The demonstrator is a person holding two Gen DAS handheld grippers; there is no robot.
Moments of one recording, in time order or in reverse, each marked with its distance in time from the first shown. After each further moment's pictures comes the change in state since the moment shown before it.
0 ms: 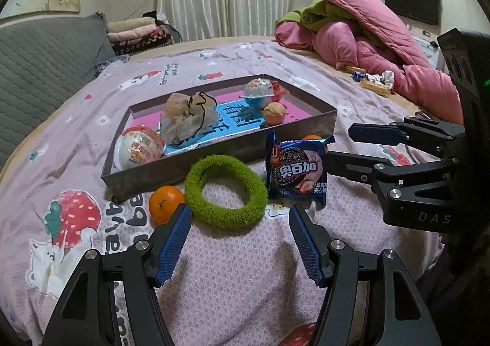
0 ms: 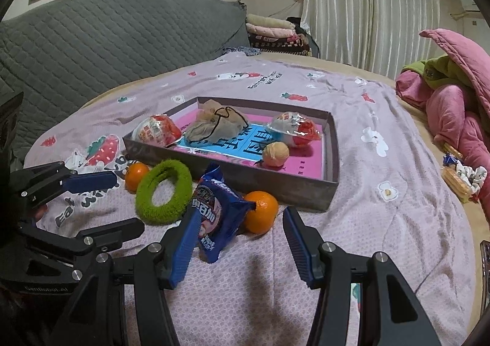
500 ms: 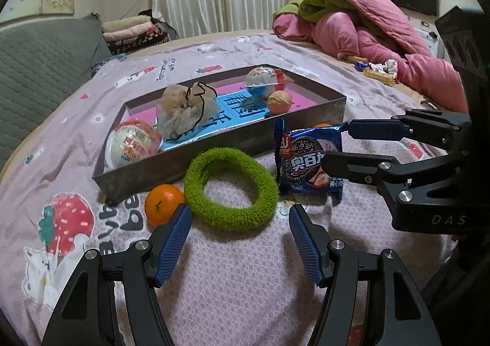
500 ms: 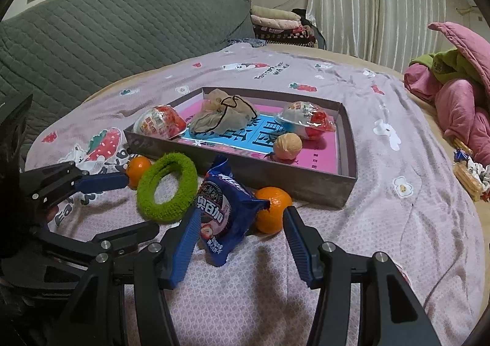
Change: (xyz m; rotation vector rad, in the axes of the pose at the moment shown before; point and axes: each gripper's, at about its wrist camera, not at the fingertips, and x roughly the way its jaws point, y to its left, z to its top) left arm 0.025 0.003 -0.001 0.043 0.019 0.014; right arm 0.017 0.003 0.000 0.000 0.041 0.028
